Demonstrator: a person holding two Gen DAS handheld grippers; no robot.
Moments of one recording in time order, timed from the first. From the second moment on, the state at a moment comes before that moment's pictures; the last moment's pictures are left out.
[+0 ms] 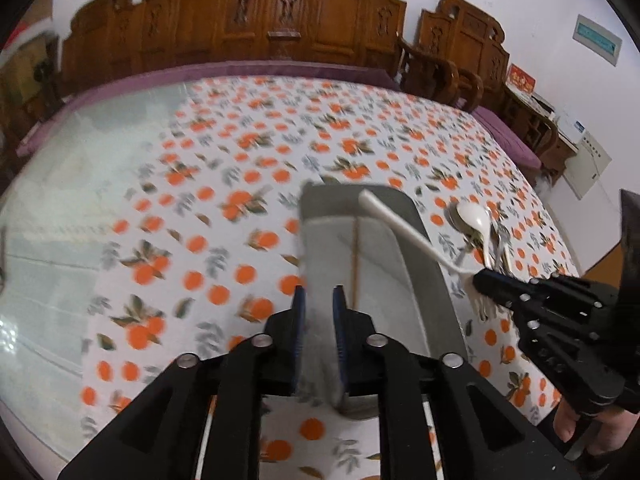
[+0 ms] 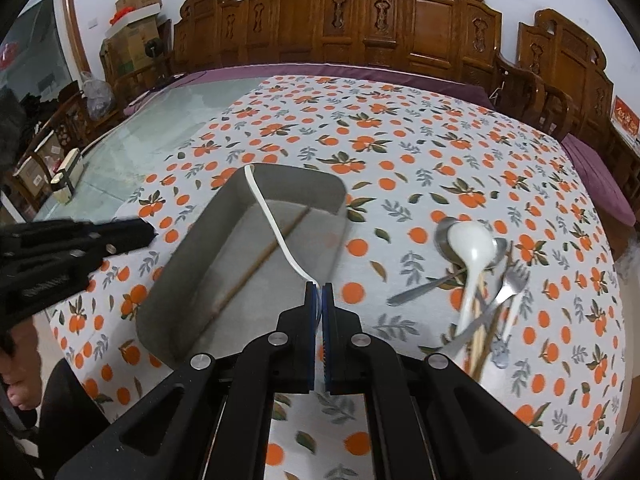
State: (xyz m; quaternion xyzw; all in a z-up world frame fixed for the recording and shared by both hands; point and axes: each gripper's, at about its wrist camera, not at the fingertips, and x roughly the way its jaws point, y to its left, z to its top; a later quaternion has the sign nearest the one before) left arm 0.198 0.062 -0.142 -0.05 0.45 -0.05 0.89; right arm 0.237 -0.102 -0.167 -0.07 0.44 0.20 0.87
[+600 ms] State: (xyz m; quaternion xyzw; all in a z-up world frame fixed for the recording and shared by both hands) left arm 0.179 0.098 -0.108 -0.05 0.40 -0.03 0.91; right arm 0.258 -0.065 -0.192 0.00 0.50 0.19 0.85
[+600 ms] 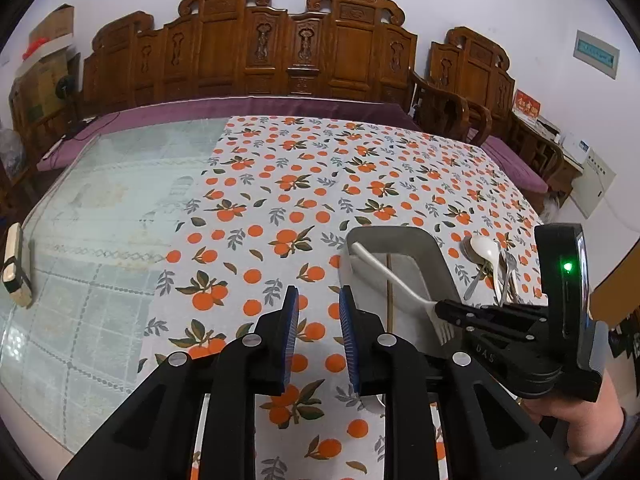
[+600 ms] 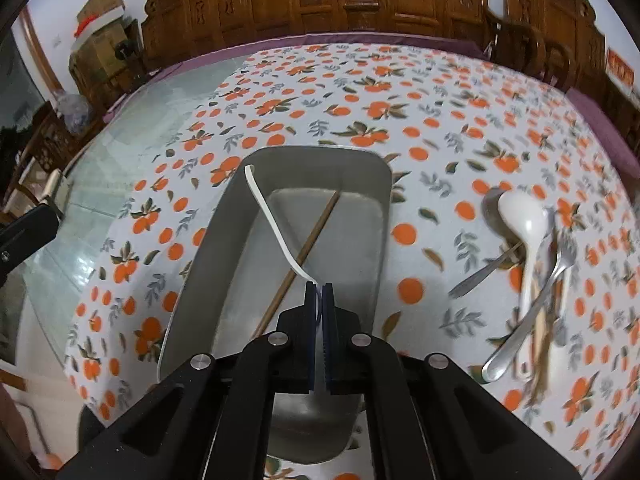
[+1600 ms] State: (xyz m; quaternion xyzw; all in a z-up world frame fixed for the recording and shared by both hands) left arm 0.167 0.004 -0.118 -0.01 0.39 -0.08 0.92; right arm 0.213 -0.216 -0.153 -0.03 0.40 0.21 0.89
